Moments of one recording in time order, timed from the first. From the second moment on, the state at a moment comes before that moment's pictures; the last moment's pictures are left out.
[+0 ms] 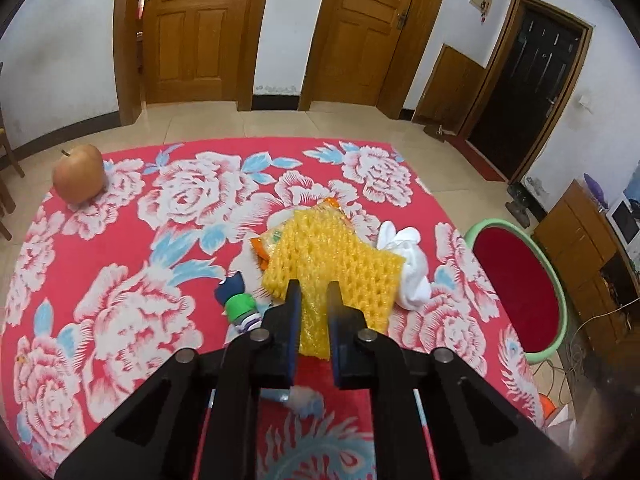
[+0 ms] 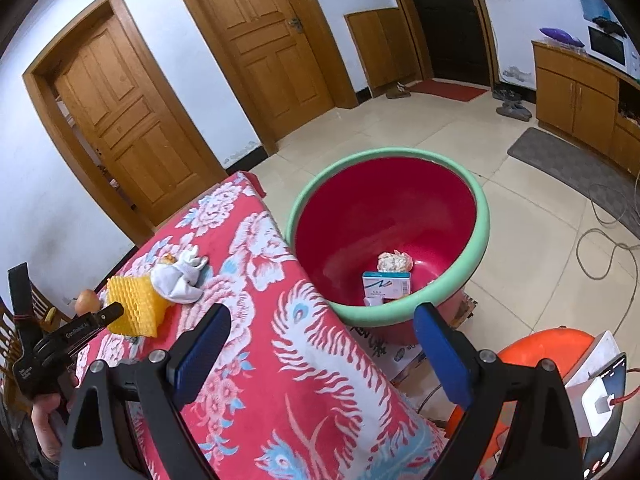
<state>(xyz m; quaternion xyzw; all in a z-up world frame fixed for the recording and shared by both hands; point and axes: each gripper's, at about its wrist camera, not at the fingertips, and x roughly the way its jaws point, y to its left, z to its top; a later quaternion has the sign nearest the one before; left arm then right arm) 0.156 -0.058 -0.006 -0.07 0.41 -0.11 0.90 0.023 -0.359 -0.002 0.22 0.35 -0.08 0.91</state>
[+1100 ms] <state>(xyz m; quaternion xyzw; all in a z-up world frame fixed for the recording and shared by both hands) 0.041 0.084 -0.004 -0.17 0.39 0.04 0.91 0.054 -0.198 -0.006 0.11 0.41 0.09 0.90</state>
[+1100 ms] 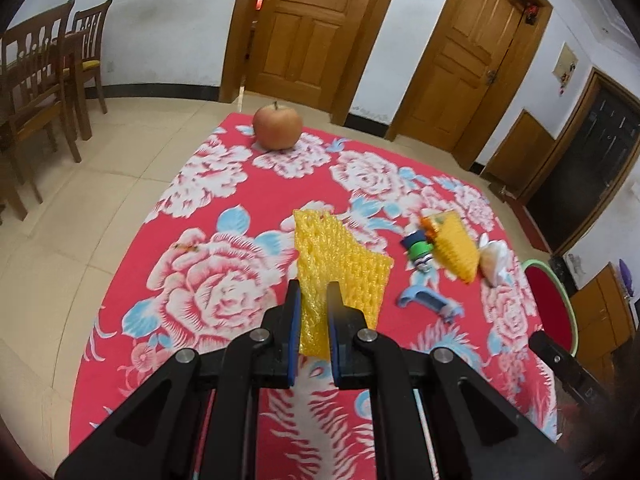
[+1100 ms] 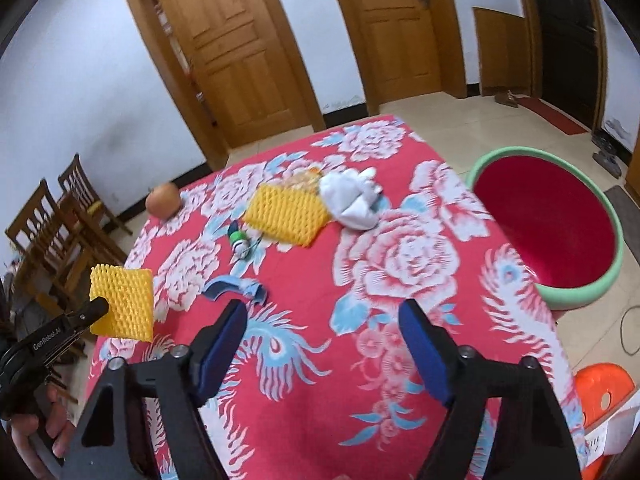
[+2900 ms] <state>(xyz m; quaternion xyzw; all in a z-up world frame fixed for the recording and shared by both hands) 0.046 0.037 0.012 -0.15 0.38 -0.04 0.91 0.051 -0.206 -0.009 0.09 0.38 0.09 0.91</state>
